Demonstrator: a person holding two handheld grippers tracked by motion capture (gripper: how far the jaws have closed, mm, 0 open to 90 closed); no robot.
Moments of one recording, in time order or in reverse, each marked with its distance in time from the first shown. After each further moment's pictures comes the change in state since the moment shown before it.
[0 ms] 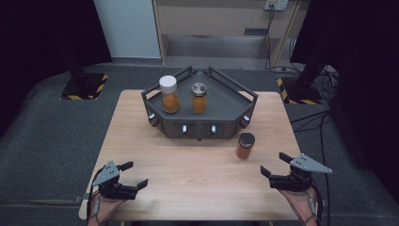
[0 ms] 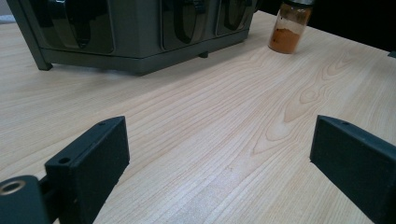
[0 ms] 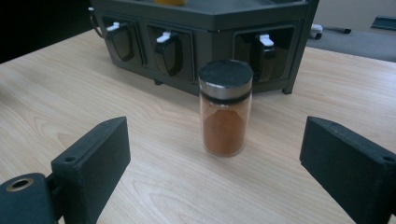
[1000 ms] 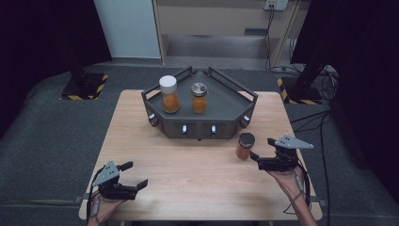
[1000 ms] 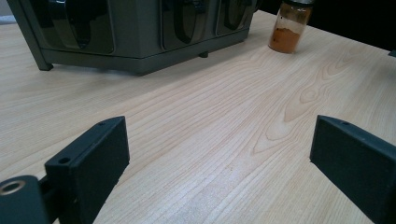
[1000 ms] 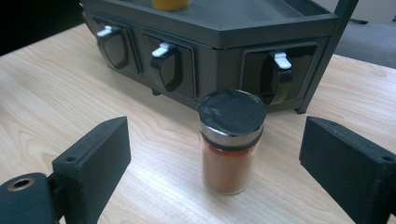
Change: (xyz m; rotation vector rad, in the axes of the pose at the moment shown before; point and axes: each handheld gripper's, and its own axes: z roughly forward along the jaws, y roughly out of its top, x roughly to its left) left arm -0.001 0.000 0.000 0.000 0.001 0.002; right arm -0.009 0.046 0.052 0.077 0.022 -0.030
